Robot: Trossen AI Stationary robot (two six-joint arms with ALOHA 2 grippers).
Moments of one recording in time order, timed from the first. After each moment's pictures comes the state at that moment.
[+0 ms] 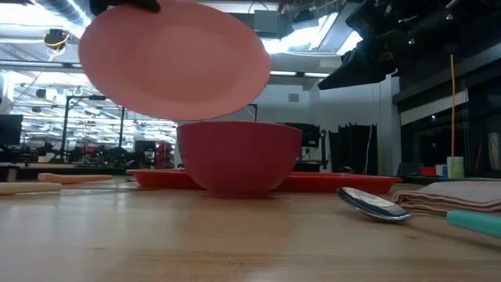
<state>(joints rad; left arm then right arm) -0.44 0.89 0.88 -0.59 -0.90 -0.53 -0.02 1.11 0.54 0.15 0.13 -0.24</state>
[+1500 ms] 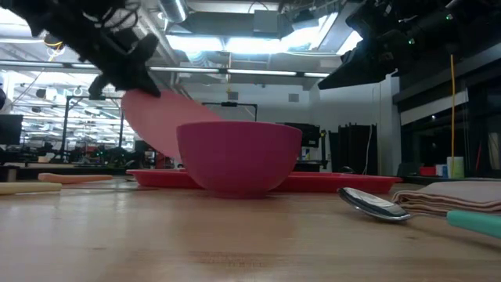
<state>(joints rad) 0.22 0.75 0.45 -0.19 -0.61 -0.68 -0.02 1.12 0.54 0.15 0.13 -0.24</state>
